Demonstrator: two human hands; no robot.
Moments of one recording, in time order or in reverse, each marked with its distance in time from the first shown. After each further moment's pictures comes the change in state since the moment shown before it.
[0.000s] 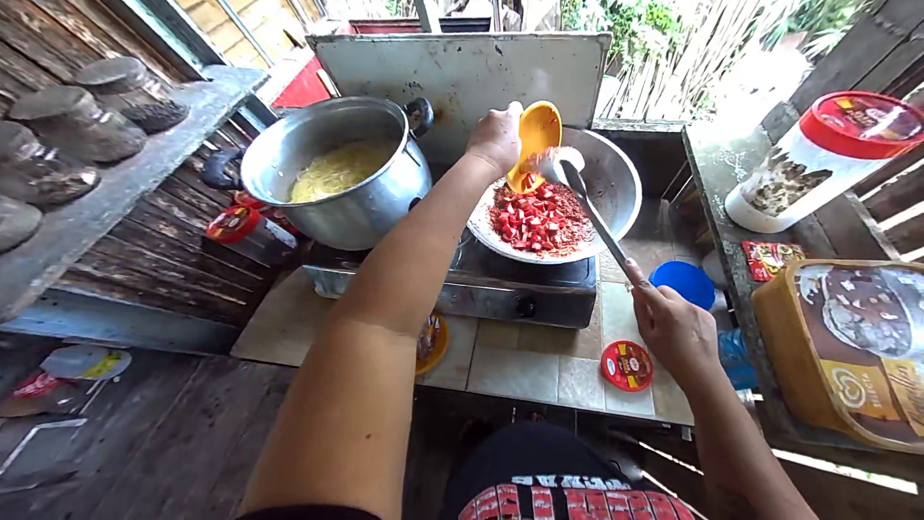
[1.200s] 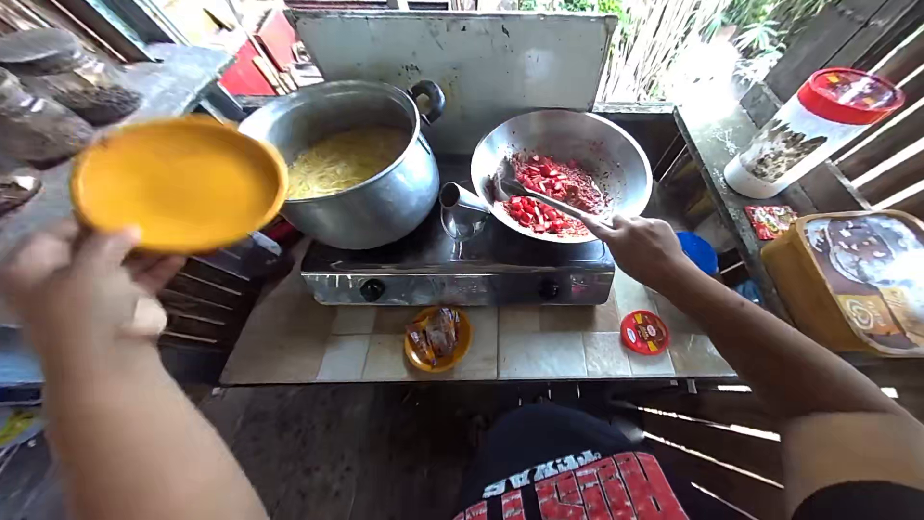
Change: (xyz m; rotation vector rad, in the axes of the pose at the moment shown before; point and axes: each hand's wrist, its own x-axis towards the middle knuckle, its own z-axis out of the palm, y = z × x) left_hand -0.279 -0.336 -0.110 -0.803 0.712 -0.510; right_hand 0.084 -0.110 -0.007 -0.293 -0.425 -0.048
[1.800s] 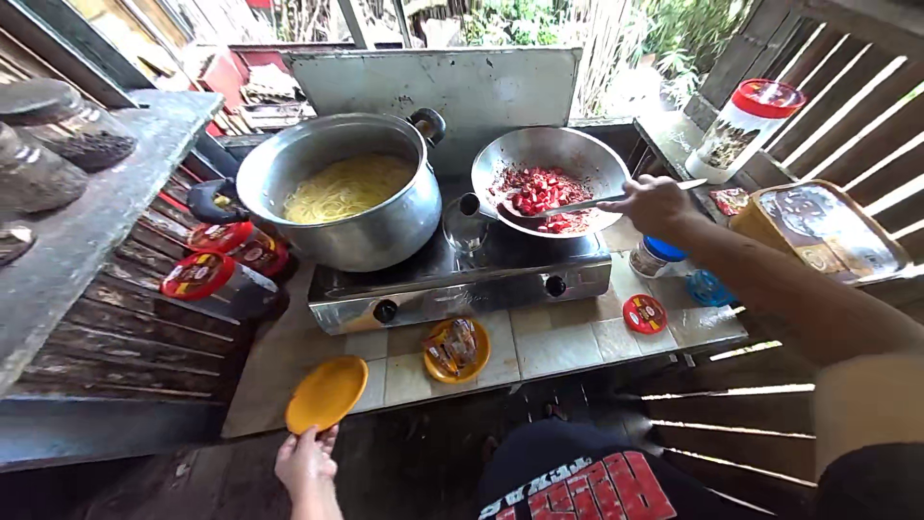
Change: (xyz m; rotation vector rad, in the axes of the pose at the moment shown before) left_hand -0.130 -0.253 -0.035 -0.172 0.170 -0.644; right_hand 0.004 -0.017 -0.040 -0.177 -0.070 0.115
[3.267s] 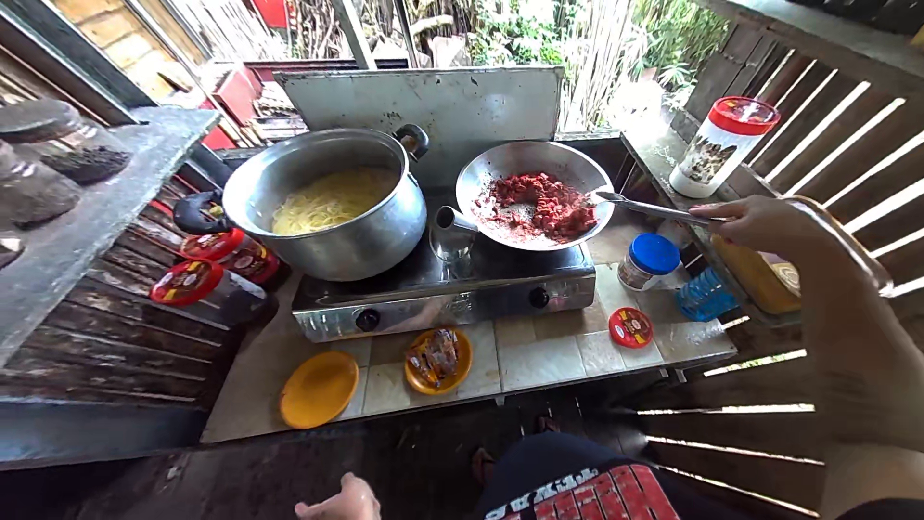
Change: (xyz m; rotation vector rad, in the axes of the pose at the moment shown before) left_hand -0.076 -0.104 0.010 0.587 0.439 0.023; right_hand -0.061 0.186 0.067 0.564 0.132 0.347
